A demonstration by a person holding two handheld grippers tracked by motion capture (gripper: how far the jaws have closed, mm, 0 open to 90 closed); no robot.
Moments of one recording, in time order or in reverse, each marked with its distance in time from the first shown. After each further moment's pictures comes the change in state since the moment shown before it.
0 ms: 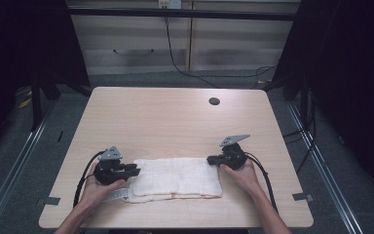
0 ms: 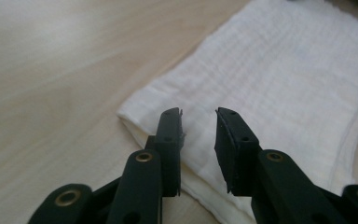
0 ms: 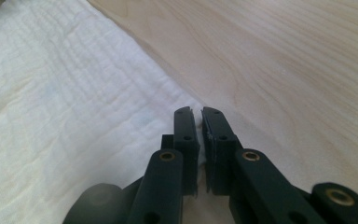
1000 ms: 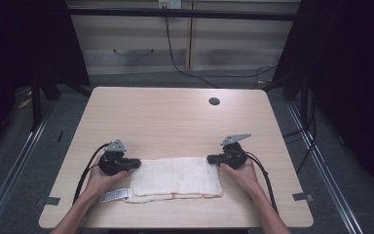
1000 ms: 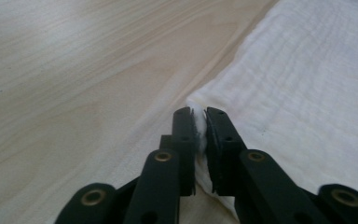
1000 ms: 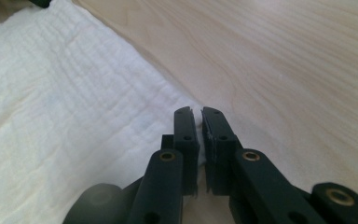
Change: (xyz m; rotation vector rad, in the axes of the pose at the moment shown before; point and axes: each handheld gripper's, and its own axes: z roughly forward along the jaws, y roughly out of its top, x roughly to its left) left arm 0.021 0.004 0.027 0.066 -0.007 0.039; right arm -0.002 0.001 -0.001 -0.023 0.009 0.020
